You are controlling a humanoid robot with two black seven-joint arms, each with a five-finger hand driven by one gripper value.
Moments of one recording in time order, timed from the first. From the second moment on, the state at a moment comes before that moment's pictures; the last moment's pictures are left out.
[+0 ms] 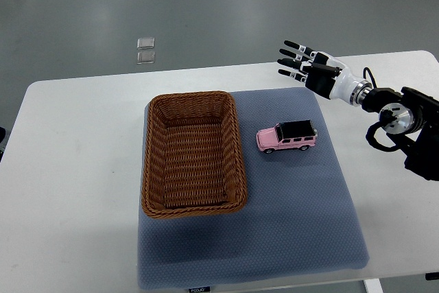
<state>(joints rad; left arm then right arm) 0.02 0.00 -0.06 -0.16 0.12 -0.02 0.00 0.87 -0.26 0.49 0.49 0.03 0.51 0.12</state>
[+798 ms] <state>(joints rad) 0.01 0.00 -0.06 -0.15 0.12 -0.02 0.00 0.87 -0.29 0.49 0.50 -0.16 0.61 0.19</state>
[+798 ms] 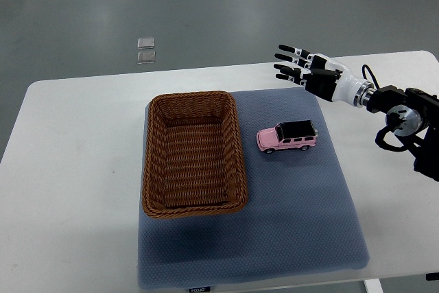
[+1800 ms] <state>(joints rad) 0.01 0.00 -0.06 -0.15 0.12 -0.02 0.00 0.94 -0.44 0.38 0.70 -1.32 0.58 0.51</state>
